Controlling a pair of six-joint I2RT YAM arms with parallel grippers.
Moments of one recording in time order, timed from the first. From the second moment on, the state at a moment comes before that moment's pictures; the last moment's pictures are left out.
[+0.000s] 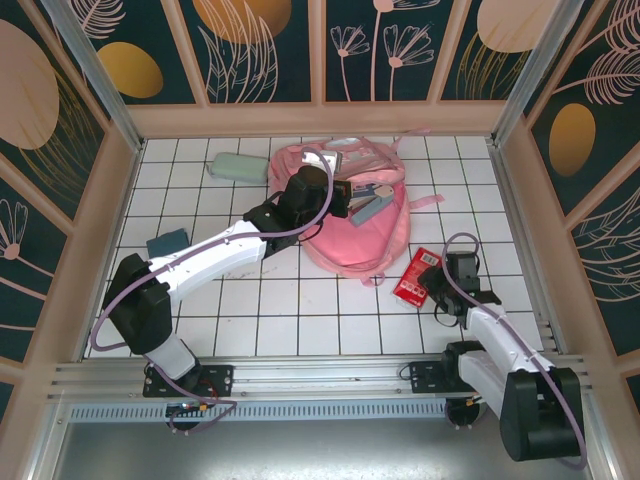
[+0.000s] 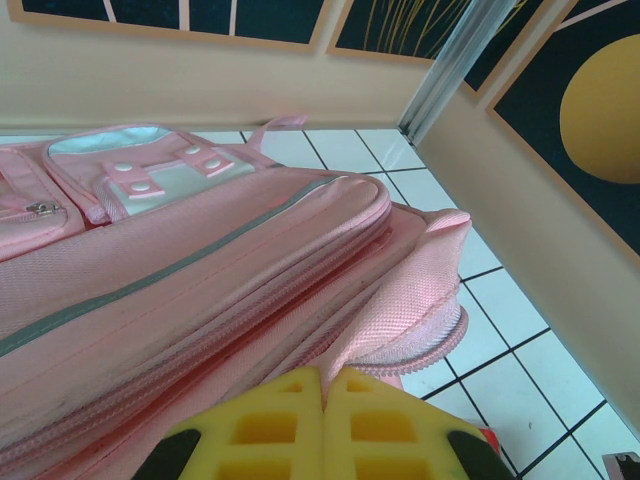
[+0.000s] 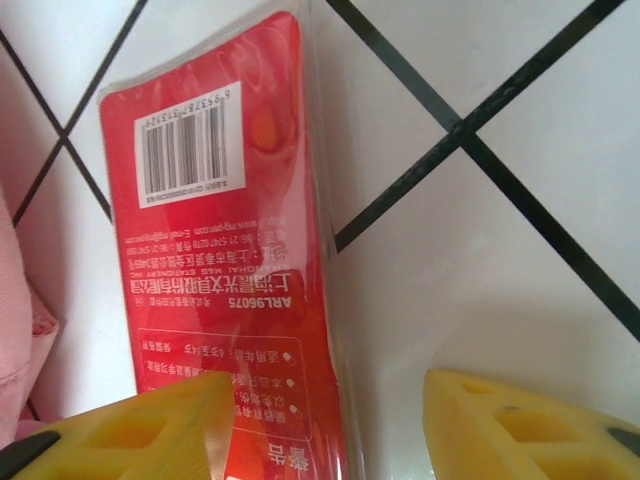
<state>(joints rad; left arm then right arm) -0.84 1.64 1.32 -0.05 -0.16 -0.50 0.10 0.90 0.27 -0.31 -0.07 0.85</state>
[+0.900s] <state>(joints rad) -0.84 1.64 1.32 -0.05 -0.15 -0.50 0.11 1.04 0.25 0.07 -0.41 0.81</state>
